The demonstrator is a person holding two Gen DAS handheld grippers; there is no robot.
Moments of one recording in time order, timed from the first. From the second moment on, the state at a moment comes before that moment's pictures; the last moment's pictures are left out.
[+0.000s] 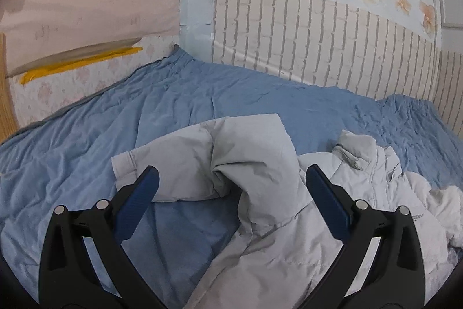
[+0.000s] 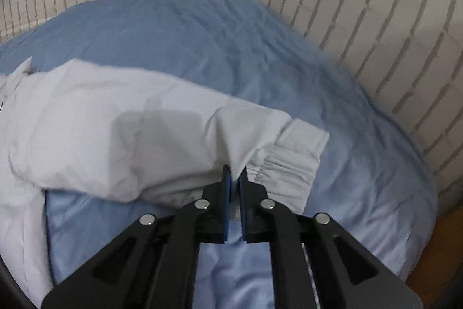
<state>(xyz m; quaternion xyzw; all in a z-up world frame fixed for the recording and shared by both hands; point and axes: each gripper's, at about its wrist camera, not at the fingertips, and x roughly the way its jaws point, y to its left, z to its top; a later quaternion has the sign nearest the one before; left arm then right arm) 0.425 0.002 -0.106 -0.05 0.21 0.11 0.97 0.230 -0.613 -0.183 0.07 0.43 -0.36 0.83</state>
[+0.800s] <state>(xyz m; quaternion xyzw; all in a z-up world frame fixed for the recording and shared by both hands) 0.426 0.027 -0.103 -0.10 0.20 0.11 0.97 0.249 -0.643 -0.180 0.32 0.26 -0.38 0.83</state>
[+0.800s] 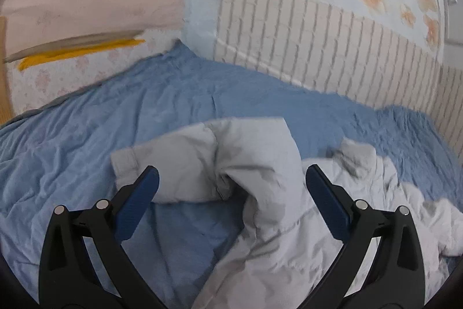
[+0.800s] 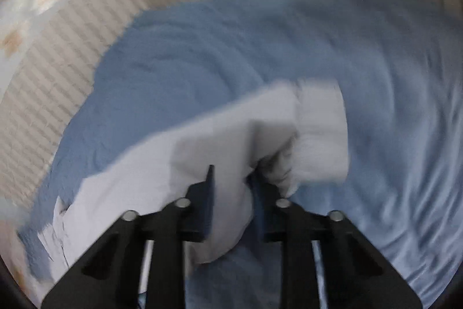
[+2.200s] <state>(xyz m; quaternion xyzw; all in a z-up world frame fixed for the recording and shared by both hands) 0.411 -0.053 -0.098 0.00 0.23 0.01 0.97 0.328 -0.310 -0.110 0.10 0.19 -0.13 0.97</state>
